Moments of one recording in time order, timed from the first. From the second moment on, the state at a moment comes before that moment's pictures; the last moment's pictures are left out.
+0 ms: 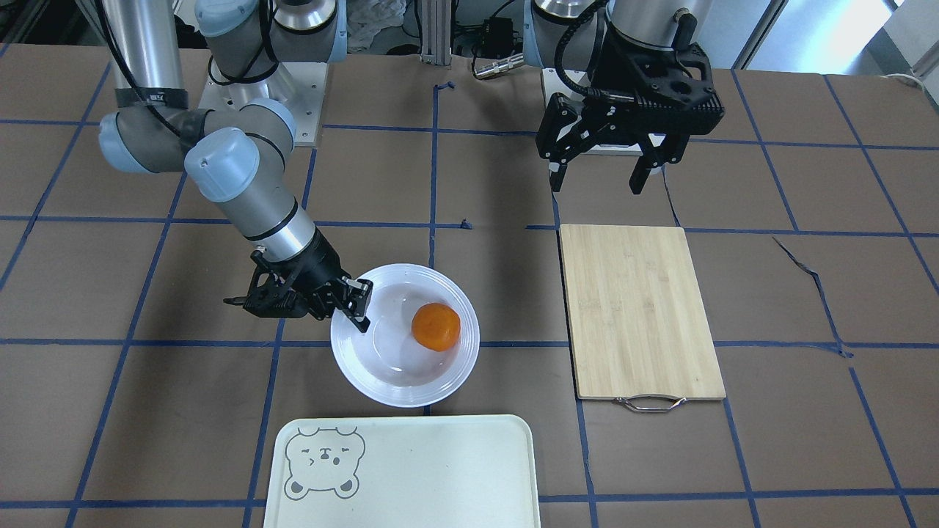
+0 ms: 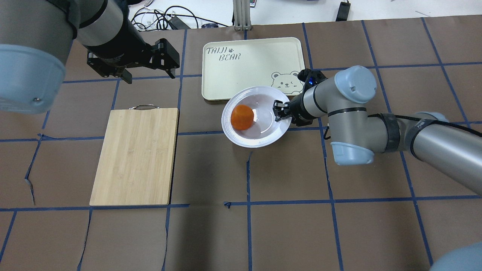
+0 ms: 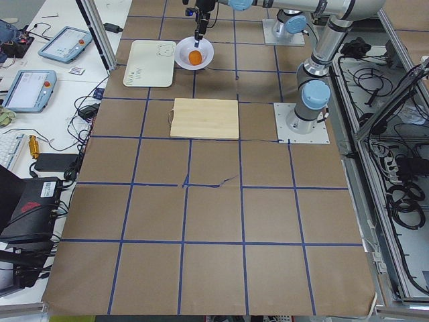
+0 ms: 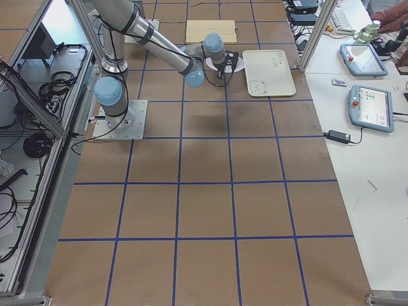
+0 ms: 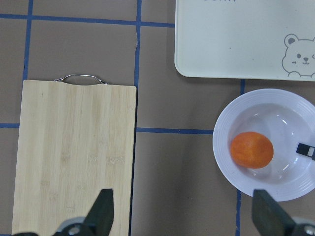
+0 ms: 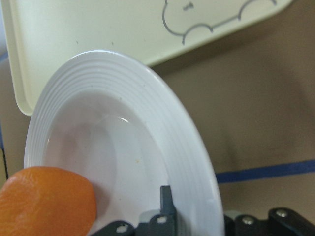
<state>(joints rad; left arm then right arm) -1.67 -1.53 -1.59 -1.40 1.56 -0.16 1.62 -1.27 2.04 -2.68 -1.17 0.40</state>
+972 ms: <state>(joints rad) -1.67 -1.53 -1.59 -1.40 1.56 -0.16 1.59 -0.92 1.51 -2.70 -1.10 0.55</state>
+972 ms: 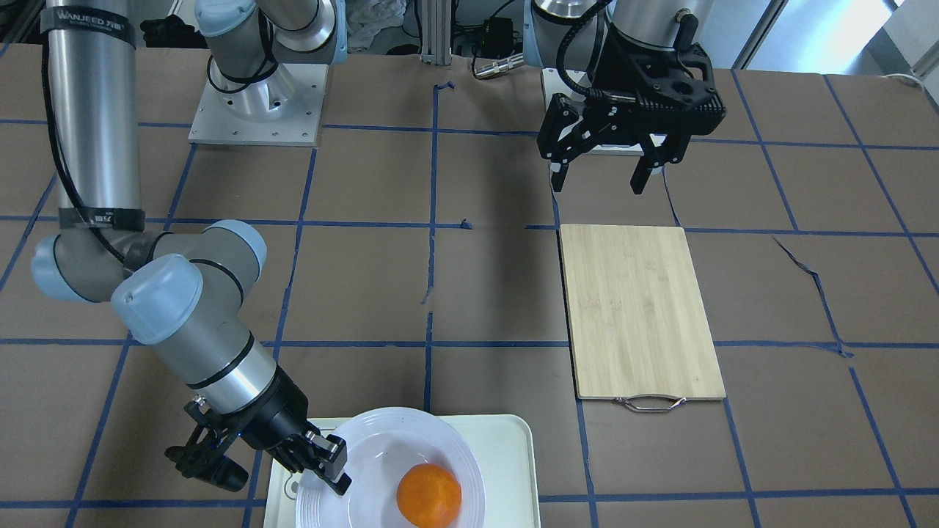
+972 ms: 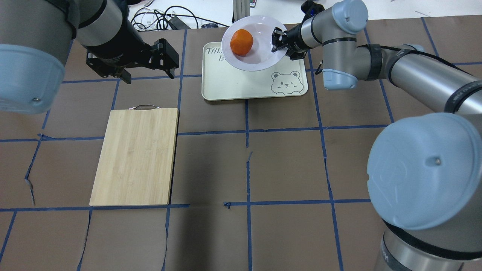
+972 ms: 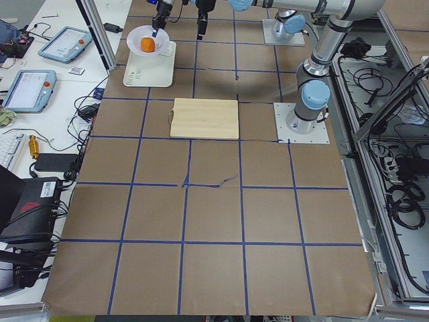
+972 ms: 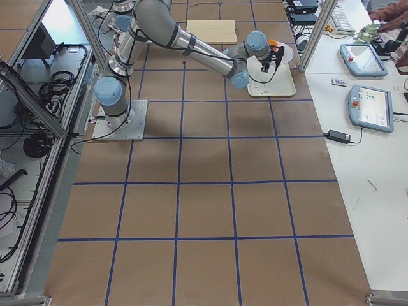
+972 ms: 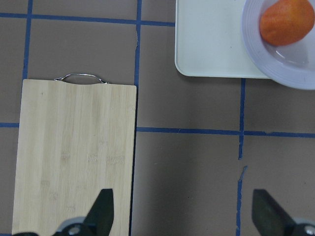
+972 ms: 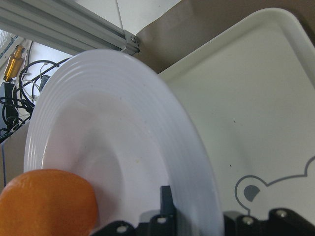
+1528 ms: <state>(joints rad) -1.67 -1.53 -1.59 -1.41 1.56 -0.16 1.59 -0.85 1.51 -2.73 -1.08 0.55</state>
